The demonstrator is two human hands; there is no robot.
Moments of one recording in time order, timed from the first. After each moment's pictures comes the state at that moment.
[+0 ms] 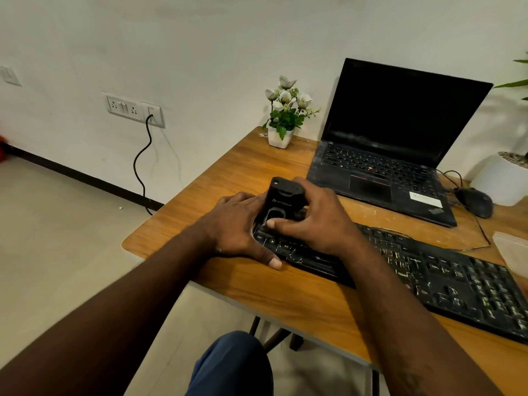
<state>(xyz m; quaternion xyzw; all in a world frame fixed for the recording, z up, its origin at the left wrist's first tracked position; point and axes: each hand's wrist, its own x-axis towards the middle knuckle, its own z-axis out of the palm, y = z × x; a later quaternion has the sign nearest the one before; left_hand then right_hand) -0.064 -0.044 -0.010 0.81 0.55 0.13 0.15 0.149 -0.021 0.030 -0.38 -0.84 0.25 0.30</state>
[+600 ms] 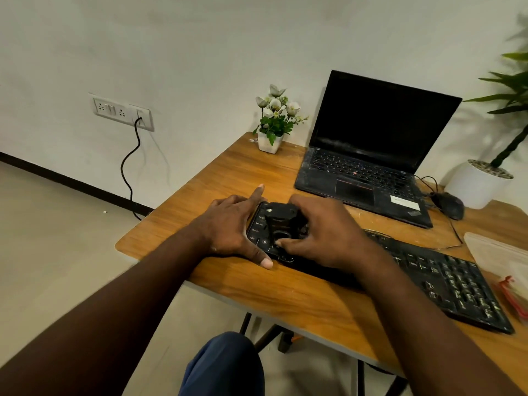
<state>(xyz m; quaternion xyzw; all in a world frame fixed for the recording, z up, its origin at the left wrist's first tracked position) -0.061 -0.047 -0.008 0.80 0.57 0.13 0.16 0.171 -0.050 0.055 -0.41 -0.89 0.11 0.16</state>
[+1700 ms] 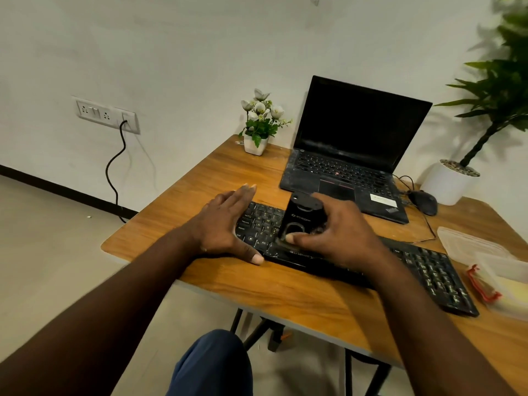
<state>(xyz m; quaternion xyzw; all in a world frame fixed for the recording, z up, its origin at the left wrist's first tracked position) -0.050 -0.052 -0.006 0.80 0.57 0.13 0.17 0.213 -0.069 0.064 -0.48 -0.81 0.22 0.24</state>
